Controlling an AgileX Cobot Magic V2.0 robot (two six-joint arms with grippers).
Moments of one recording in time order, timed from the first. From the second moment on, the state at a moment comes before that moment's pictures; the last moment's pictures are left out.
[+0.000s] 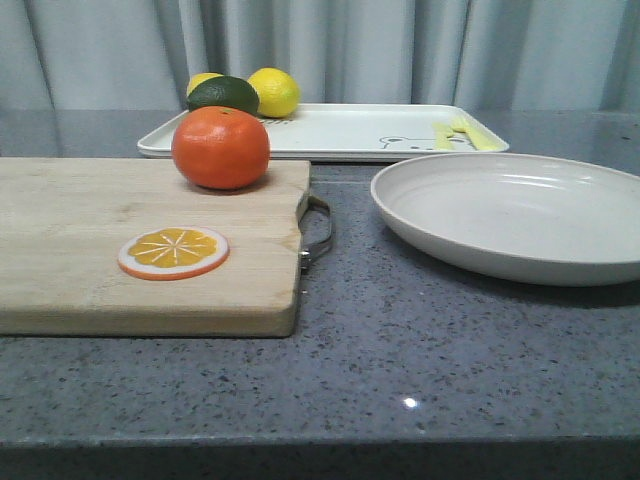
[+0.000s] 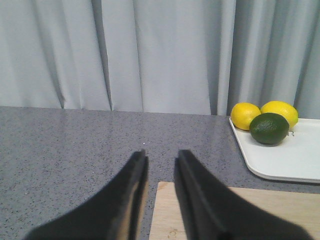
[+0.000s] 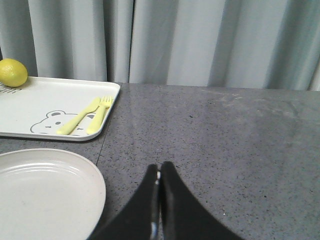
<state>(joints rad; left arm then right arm) 0.06 0.42 -0.34 -0.05 -0.01 -0.05 -0.01 0.27 -0.29 -0.02 0.13 0.02</state>
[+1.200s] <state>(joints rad) -0.31 1.14 -0.93 -0.10 0.39 -0.05 -0.01 0.27 -0.29 -0.02 0.14 0.02</state>
